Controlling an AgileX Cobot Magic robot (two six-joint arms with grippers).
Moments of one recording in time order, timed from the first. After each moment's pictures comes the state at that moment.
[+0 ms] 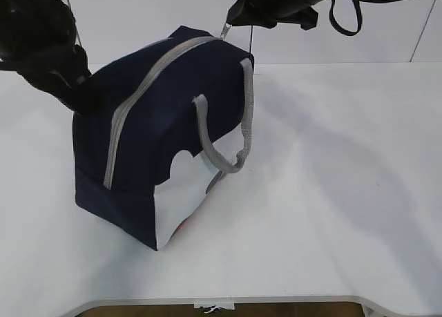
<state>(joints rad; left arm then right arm) -0.46 1.61 -1.48 -0.14 1.21 0.35 0.34 1.91 -1.69 0.51 0.51 0.03</state>
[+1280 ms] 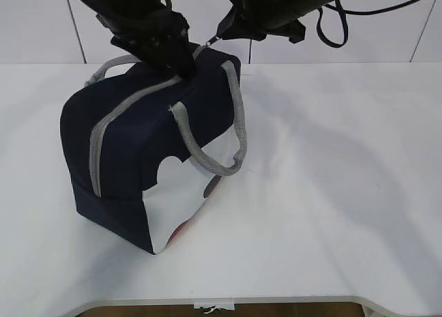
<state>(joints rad) -0.46 1.97 -1.89 -0.34 1.14 0.32 0.34 1.96 -1.73 0.60 0.59 -0.02</state>
